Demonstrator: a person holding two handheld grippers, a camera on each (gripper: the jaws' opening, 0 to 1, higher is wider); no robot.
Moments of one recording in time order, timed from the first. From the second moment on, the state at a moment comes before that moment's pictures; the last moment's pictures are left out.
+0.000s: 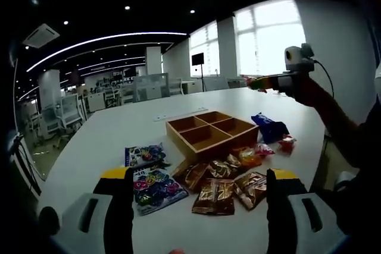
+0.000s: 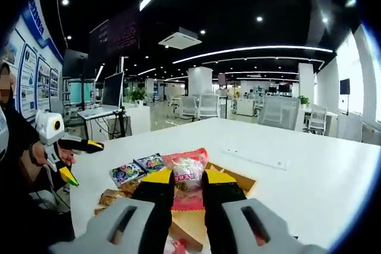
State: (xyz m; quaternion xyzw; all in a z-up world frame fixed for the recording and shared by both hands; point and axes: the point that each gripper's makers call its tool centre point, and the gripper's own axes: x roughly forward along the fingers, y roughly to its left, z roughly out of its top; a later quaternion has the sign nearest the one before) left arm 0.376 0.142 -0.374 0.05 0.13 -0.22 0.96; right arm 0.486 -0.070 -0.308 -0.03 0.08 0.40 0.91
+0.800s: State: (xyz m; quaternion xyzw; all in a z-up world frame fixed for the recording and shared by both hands) left arm 0.369 0.136 -0.368 0.05 0.12 -0.23 0.96; right arm 0.519 -0.081 -0.353 -0.02 0.12 0.37 0.92
